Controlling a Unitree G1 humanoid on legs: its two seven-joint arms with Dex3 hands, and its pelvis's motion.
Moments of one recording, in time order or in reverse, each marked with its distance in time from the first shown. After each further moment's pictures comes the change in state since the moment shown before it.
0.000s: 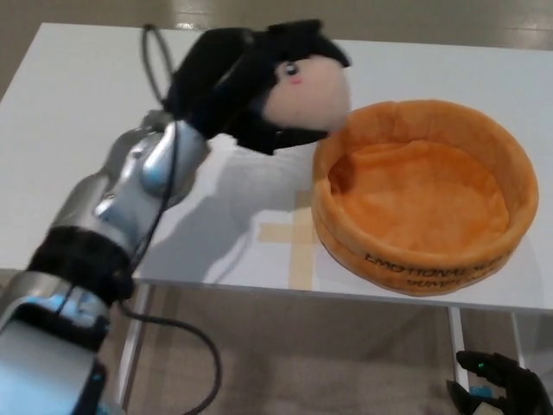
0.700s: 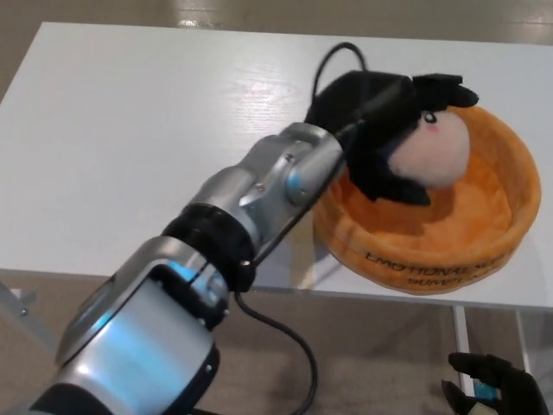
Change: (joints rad) left_arm -0.197 -0.274 -0.203 0.314 0.117 0.200 -0.079; right_arm -0.001 0.016 -0.008 0.000 0.004 0.002 0.000
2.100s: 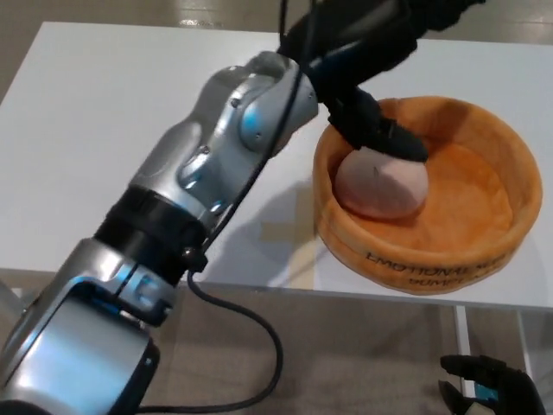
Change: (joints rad) left_arm 0.140 0.184 0.177 -0.654 -0.096 0.057 -0.266; right_arm -0.004 0.003 0.008 -0.002 -0.004 0.006 0.000
